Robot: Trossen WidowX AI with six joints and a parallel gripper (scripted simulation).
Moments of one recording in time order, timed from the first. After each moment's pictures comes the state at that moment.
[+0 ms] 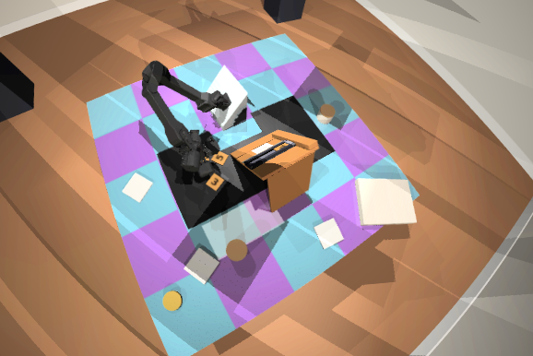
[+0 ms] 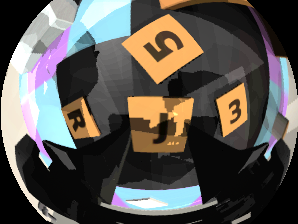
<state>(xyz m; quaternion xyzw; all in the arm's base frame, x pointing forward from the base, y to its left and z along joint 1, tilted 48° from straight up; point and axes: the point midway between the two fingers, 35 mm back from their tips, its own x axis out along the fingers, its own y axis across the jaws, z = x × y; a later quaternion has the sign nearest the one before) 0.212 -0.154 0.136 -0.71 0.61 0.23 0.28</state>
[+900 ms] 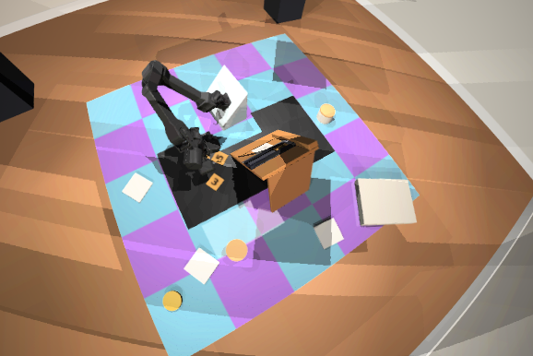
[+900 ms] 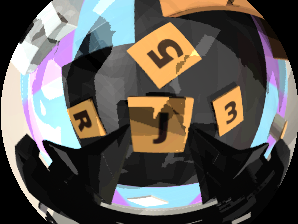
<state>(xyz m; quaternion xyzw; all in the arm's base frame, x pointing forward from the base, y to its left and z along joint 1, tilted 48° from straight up) 0.208 -0.142 0.138 -0.71 0.61 0.23 0.28</state>
